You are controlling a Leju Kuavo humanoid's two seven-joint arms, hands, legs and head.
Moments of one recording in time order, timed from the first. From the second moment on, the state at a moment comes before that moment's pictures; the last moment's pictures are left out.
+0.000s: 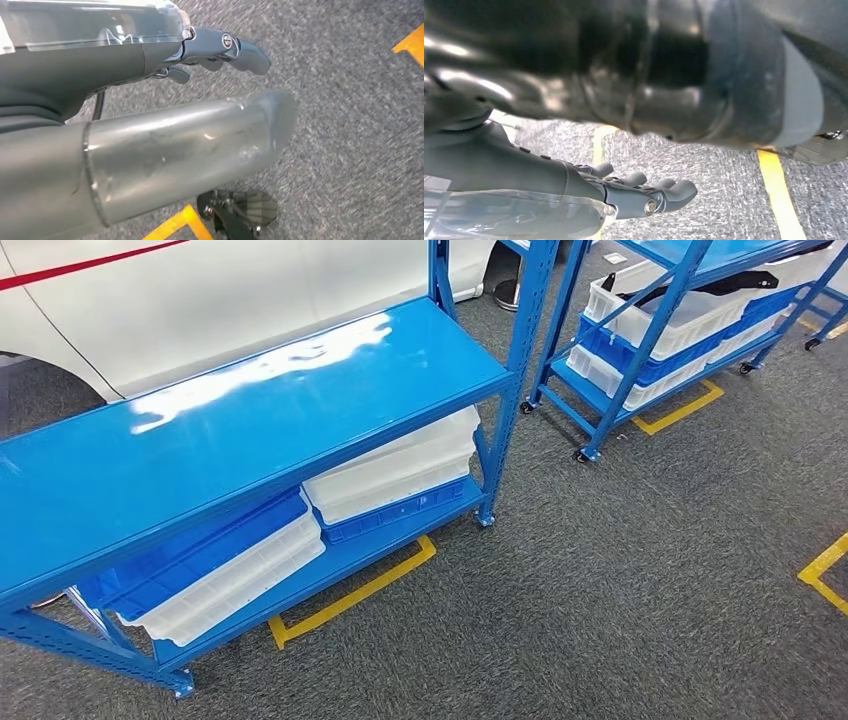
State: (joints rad) left arm -0.06 -0.14 1.31 -0.25 -1.31 0.16 -0.36; right arm -0.04 0.21 -1.17 -0.22 1.37 -0.03 0.04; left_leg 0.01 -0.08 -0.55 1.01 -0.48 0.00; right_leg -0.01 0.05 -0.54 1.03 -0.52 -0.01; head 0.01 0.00
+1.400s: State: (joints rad) left arm -0.06 -0.13 1.31 -0.25 -1.32 0.15 -0.37; right arm -0.04 0.20 -1.17 -0.21 1.37 -0.03 0.05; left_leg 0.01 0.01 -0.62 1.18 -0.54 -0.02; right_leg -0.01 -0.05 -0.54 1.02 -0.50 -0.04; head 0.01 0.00
